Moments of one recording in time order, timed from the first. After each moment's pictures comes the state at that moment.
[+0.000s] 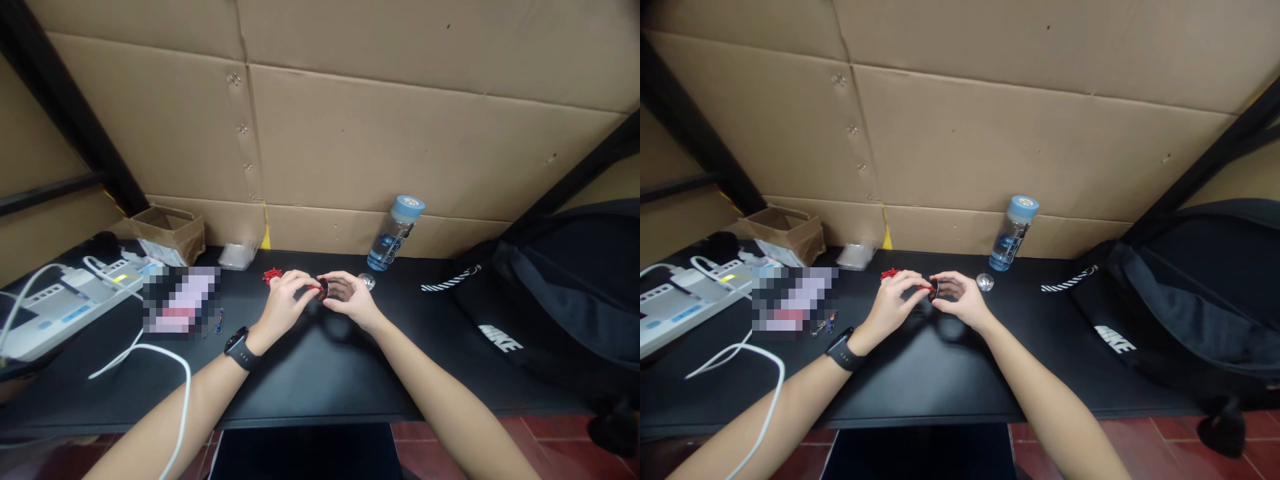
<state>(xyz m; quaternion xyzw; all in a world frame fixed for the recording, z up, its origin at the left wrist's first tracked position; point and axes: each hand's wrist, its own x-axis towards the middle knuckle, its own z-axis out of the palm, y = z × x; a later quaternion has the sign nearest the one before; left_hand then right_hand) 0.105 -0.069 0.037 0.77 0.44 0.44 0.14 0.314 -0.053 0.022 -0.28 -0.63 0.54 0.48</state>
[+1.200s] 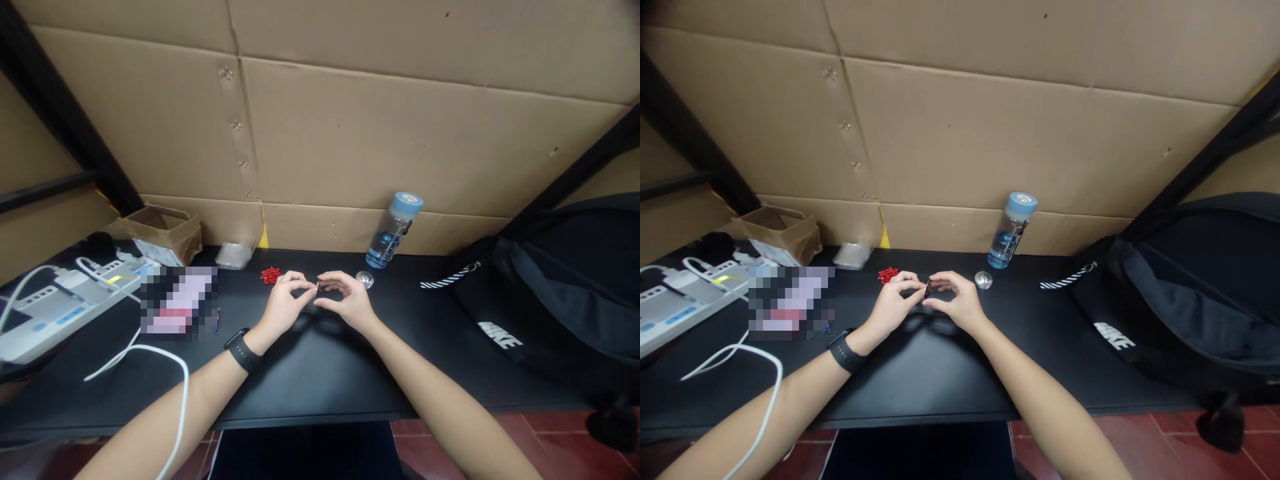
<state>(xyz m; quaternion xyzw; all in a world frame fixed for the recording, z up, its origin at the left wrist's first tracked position) 0.112 -0.057 0.009 0.69 0.46 0.48 0.28 0.309 -0.056 0.022 -0.31 -0.70 0.38 0.52</state>
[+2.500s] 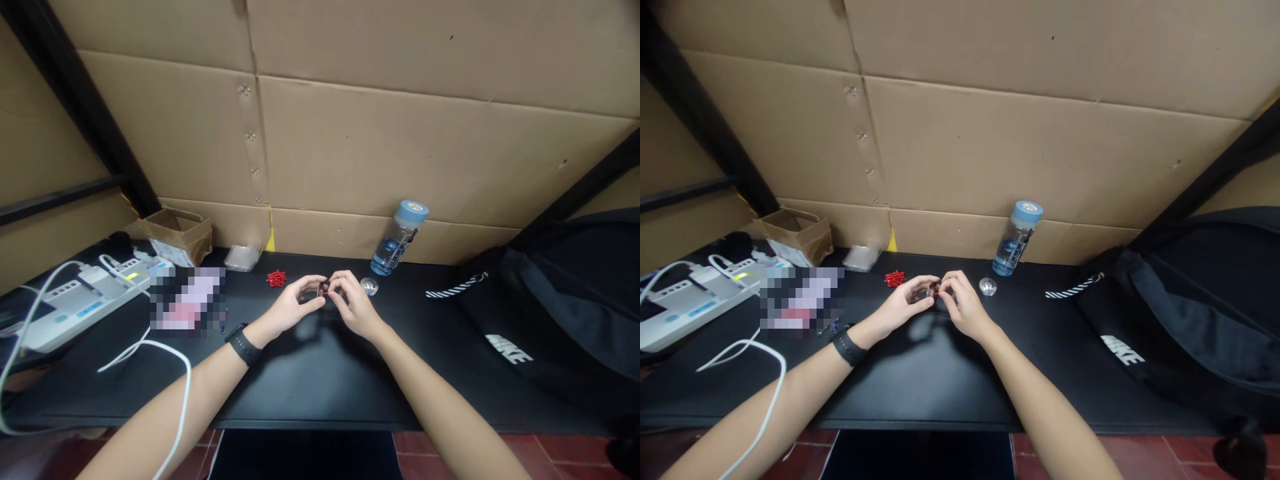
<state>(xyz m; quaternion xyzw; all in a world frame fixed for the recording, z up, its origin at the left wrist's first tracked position) 0.108 -0.059 0.020 0.65 0.34 0.44 0.52 0.316 -0.061 0.042 -0.32 -0.81 0.21 0.44</state>
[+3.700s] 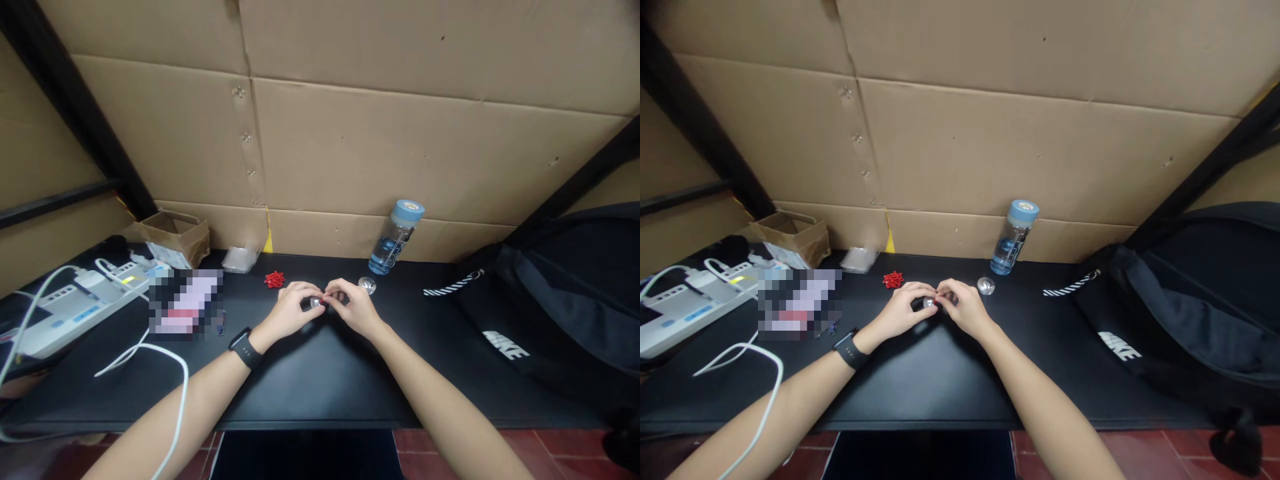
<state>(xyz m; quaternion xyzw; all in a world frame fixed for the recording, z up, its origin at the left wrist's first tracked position) 0.110 -0.063 0.019 0.80 0.45 0.34 0.21 0.318 -0.056 0.031 -0.35 -0.81 0.20 0.43</state>
